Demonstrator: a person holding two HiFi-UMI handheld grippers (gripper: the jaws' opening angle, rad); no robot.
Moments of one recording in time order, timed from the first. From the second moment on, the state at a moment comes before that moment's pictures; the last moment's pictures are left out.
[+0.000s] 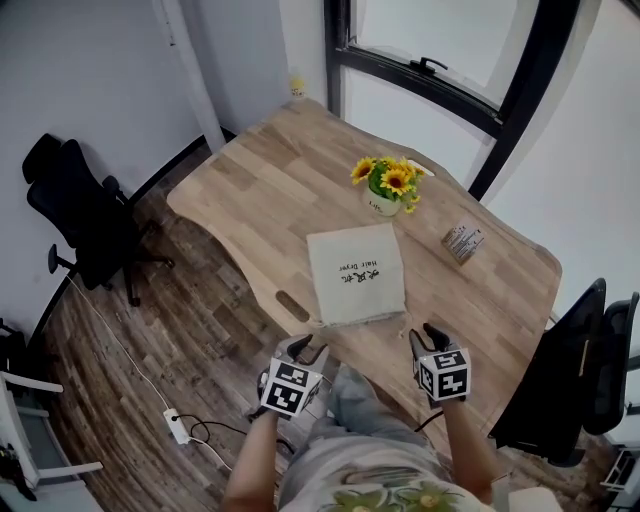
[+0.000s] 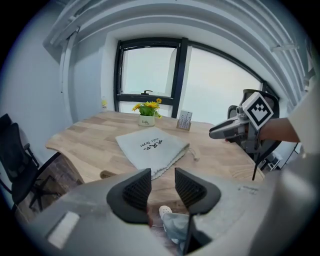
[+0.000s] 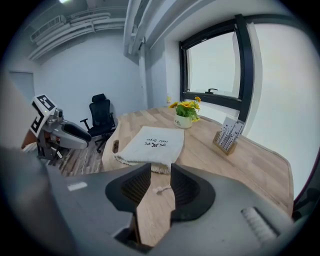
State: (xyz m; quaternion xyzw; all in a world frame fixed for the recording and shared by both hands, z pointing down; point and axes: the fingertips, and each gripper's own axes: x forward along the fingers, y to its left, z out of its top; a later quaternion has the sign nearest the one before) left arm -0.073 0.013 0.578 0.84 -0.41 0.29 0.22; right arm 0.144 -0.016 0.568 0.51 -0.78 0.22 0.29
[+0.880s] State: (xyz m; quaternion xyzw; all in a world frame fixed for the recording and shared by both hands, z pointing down) left arm -0.075 -0.040 0.639 0.82 -0.39 0.32 0.29; right arm 0.158 -0.079 0.689 0.49 -0.71 0.28 0.43
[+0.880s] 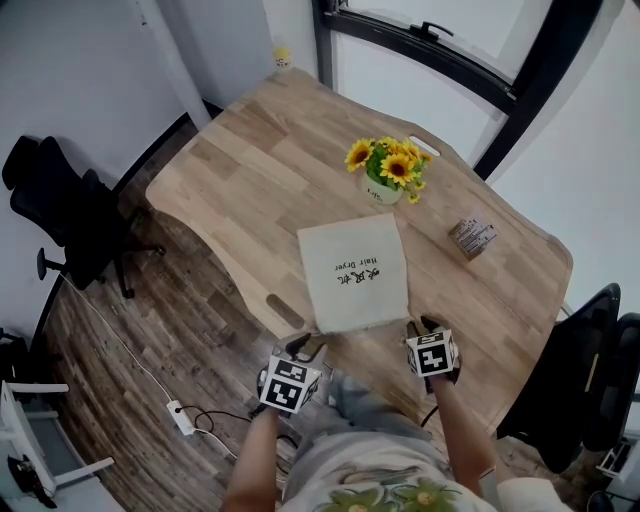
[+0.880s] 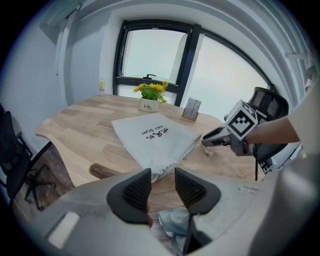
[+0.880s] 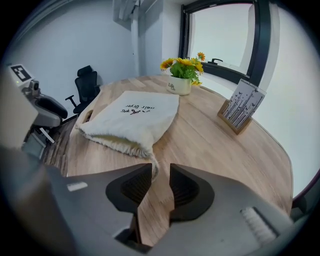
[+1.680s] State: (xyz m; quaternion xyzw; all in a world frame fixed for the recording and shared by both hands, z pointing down) left arm -0.081 -0.025 0.664 0.80 -0.37 0.38 0.26; right arm 0.163 -0.072 0.672 0.52 -0.71 0.27 0.40
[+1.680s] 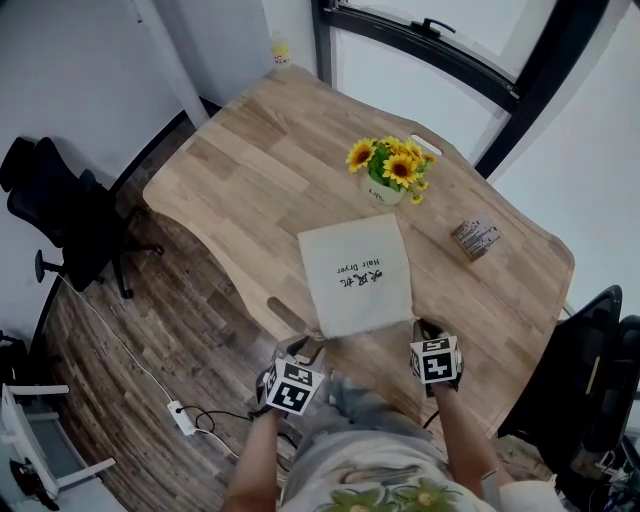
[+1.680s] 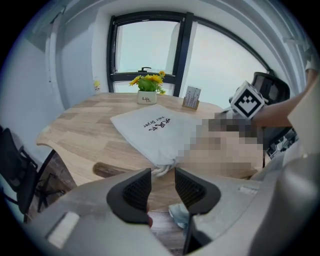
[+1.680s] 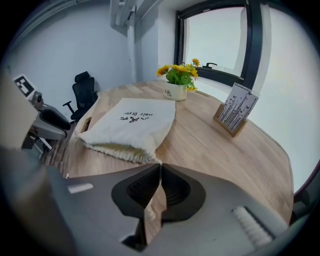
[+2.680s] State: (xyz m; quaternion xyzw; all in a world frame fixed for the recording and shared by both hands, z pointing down) left arm -0.075 -0.048 0.700 0.79 -0.28 0.54 0.05; right arm 0.163 -0.065 0.670 0.52 -0.71 0.28 0.39
